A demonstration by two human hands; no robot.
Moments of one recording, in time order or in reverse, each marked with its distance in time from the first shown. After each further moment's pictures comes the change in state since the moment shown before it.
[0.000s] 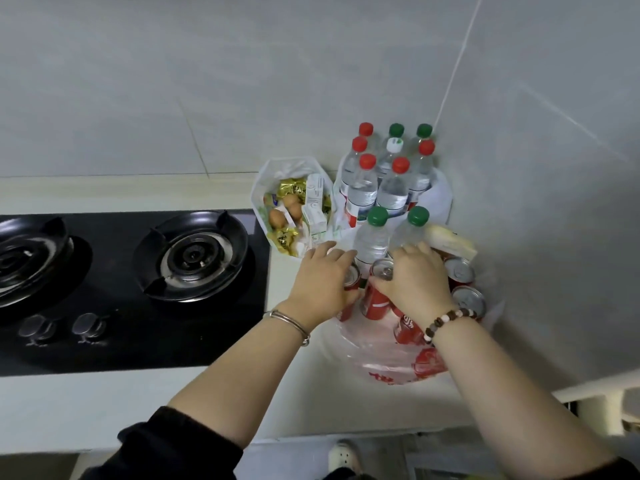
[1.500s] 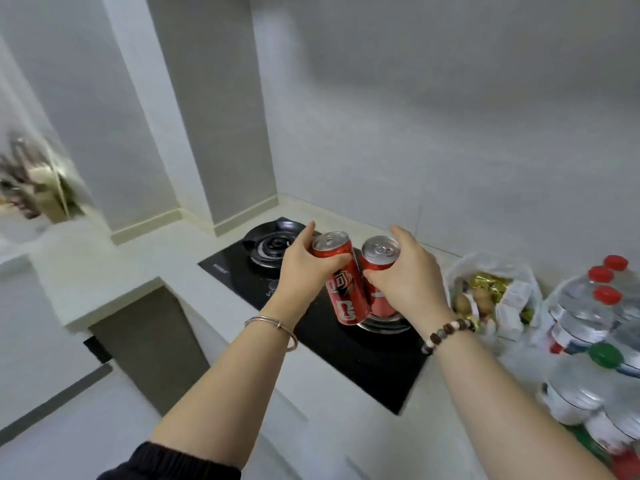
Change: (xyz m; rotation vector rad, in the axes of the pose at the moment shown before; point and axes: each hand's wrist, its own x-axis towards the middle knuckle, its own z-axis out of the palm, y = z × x) left_hand -0.210 -0.097 -0.162 -0.956 1.020 -0.795; right_hand -0.029 -0.246 -0.113 0.857 0.009 -0.561
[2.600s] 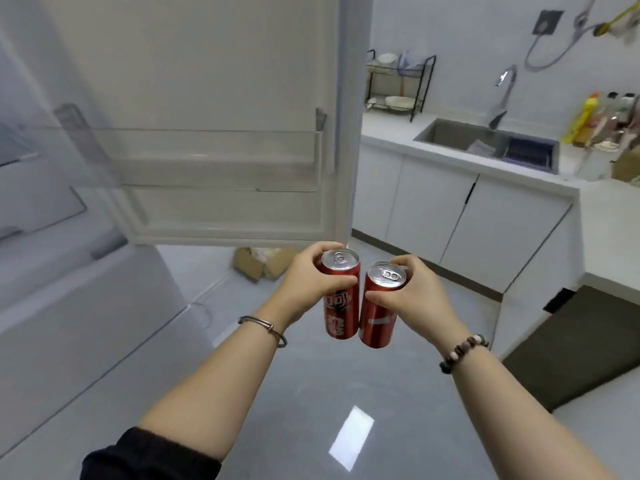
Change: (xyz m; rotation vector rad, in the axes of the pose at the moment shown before) left_hand -0.541 -0.025 -0.456 0.127 1.244 -0.300; right_hand -0.453 -0.358 0.268 0.422 -1.469 -0.693
